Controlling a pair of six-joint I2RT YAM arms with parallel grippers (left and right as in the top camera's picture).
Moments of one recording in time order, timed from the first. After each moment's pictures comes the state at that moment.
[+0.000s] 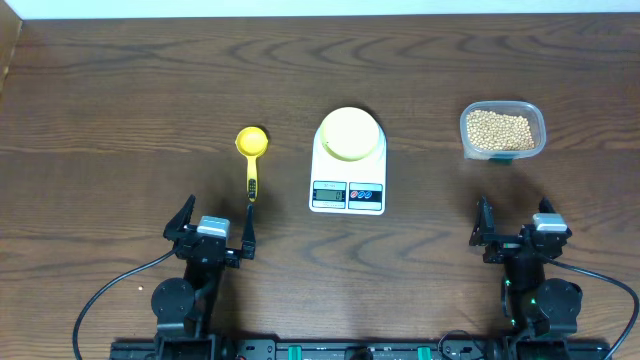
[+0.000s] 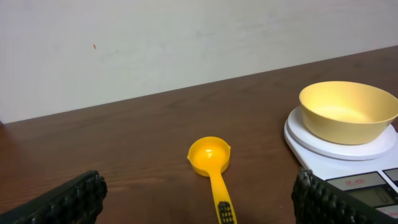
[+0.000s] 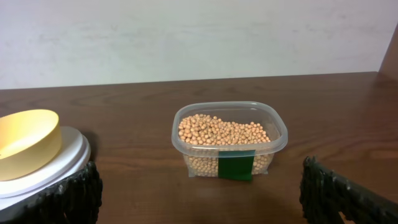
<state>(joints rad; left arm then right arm) 0.01 0.01 0.02 -0.09 0.17 0.17 0.01 0.01 0.01 -0.07 0.02 0.07</state>
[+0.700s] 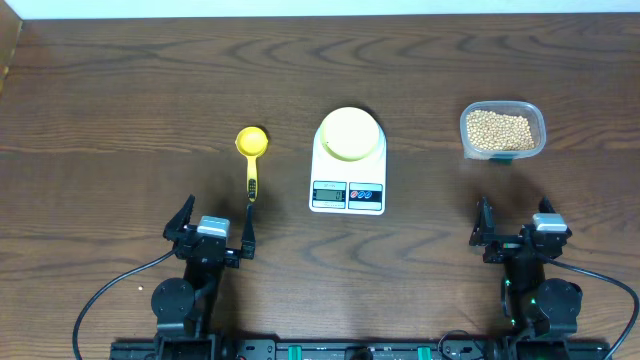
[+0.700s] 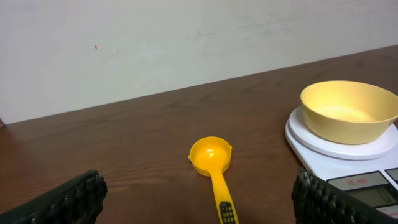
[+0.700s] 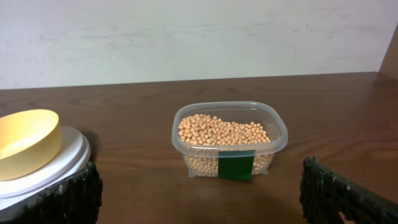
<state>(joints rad) 0.01 0.01 0.02 -0.09 0.17 0.18 0.01 0.01 0.01 -0.07 0.02 0.07</state>
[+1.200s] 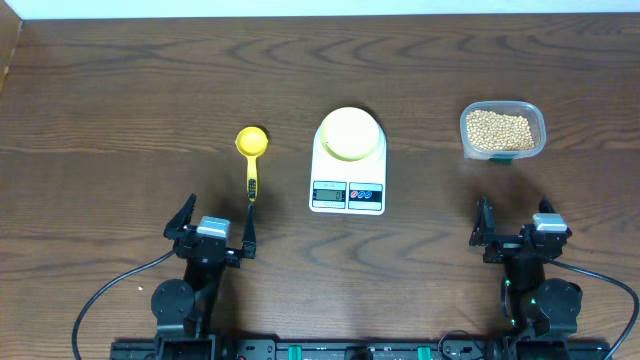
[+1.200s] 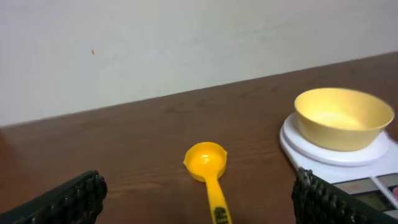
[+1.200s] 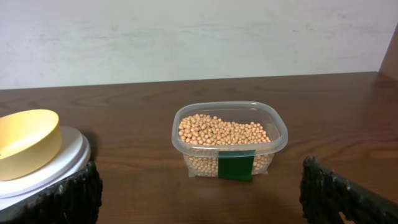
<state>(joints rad) 0.01 0.01 0.02 -0.06 0.18 0.15 0.01 0.01 0.01 -0.07 0.02 0.07</state>
